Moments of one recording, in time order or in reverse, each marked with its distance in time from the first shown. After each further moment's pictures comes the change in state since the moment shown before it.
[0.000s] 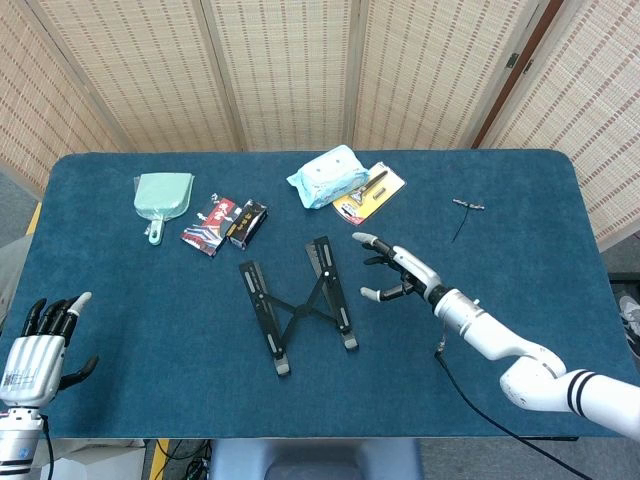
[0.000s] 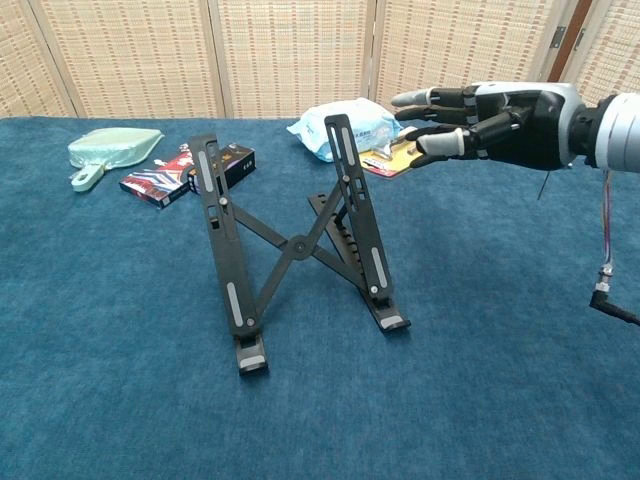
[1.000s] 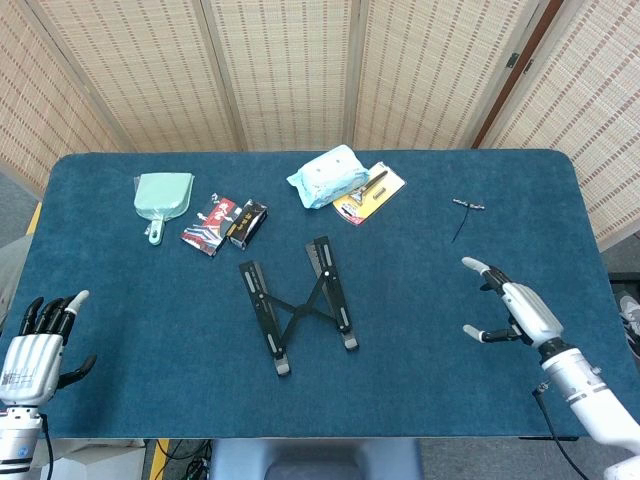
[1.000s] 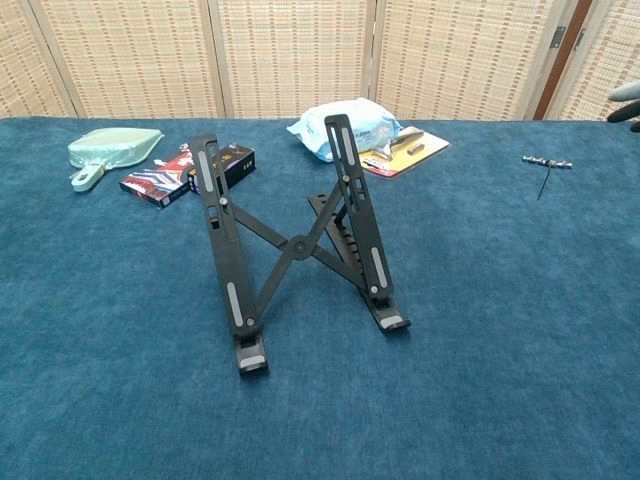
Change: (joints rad) left arm 0.001 -0.006 -0.008 0.009 -0.004 0.003 0.001; right arm -0.415 0.334 -0.053 -0.324 0.036 0.281 -0.672
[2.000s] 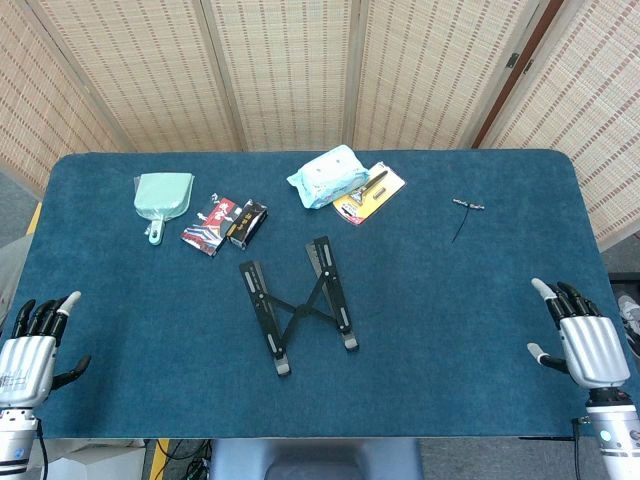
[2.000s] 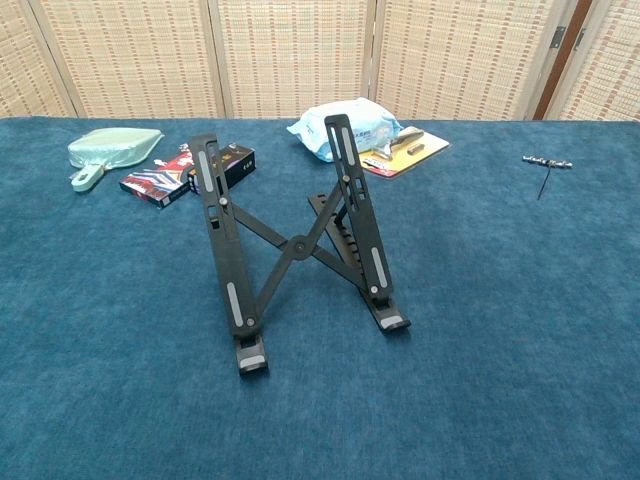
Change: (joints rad) left arm 0.013 -0.019 -0.003 0.046 -0.007 0.014 -0.028; right arm -0.279 -0.133 -0.053 0.090 0.003 0.457 -0.717
